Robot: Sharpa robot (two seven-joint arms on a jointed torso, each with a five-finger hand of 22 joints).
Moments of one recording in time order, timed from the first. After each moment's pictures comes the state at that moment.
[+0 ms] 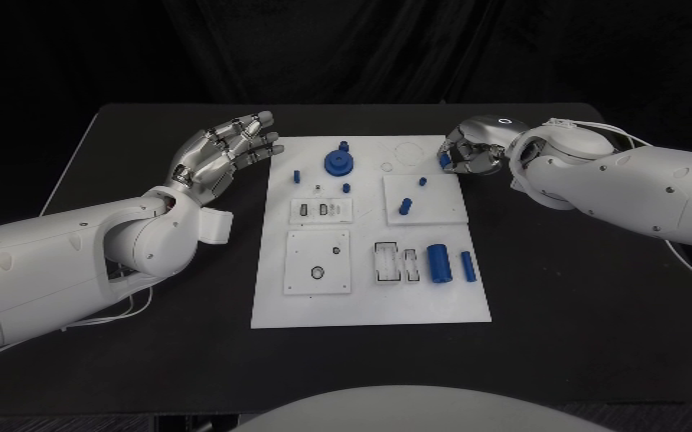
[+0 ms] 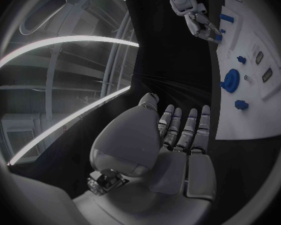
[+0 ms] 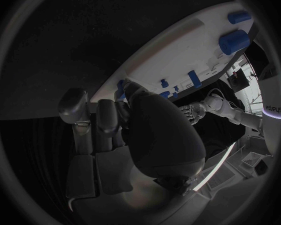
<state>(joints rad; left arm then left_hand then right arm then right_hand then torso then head) 1.23 -0.99 -0.21 1.56 0.07 -0.13 0.68 1.52 0.16 -0.16 0.28 0.70 0.53 0.14 0.15 0.06 0.22 0.14 0.60 0.06 0.28 0.25 0.42 0.06 0.12 0.33 0.29 0.32 0.13 1.35 -0.74 -0.25 1.16 -1.44 -0.29 0.08 1.48 -0.09 0.27 0.21 0.18 0.95 0.10 0.13 0.16 1.25 0.01 1.29 1.15 1.43 -0.05 1.21 1.15 0.09 1.36 0.06 1.02 1.31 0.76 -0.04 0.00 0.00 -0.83</state>
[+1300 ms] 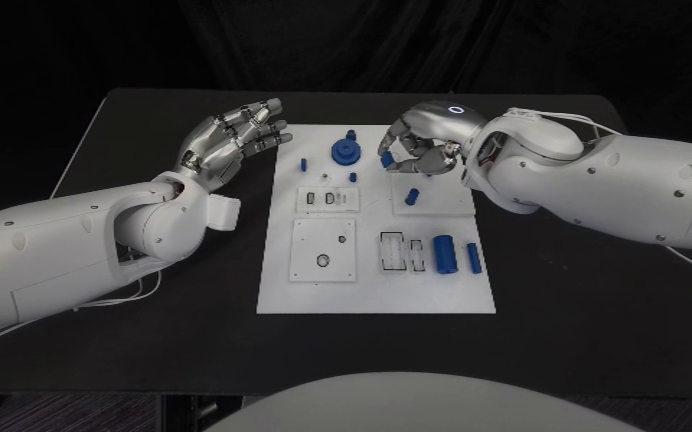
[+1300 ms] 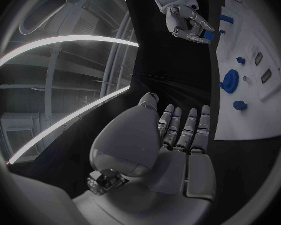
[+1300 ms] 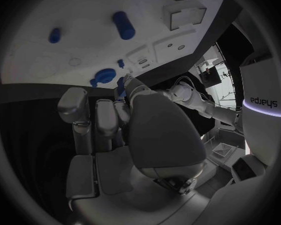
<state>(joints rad) 1.23 -0.99 -0.21 1.56 0.07 -0.13 0.68 1.53 0.15 -0.16 0.28 0.70 0.53 0.14 0.15 0.06 0.22 0.14 0.61 0.06 0.28 0.25 0.42 0.06 0.12 0.33 0.29 0.32 0.13 1.40 -0.70 -0.24 1.48 -1.47 -0.36 0.06 1.49 -0.07 0.24 0.18 0.17 1.02 0.10 0.20 0.22 1.26 0.02 1.29 1.16 1.44 -0.05 1.21 1.17 0.09 1.37 0.06 1.01 1.31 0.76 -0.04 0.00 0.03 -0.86</state>
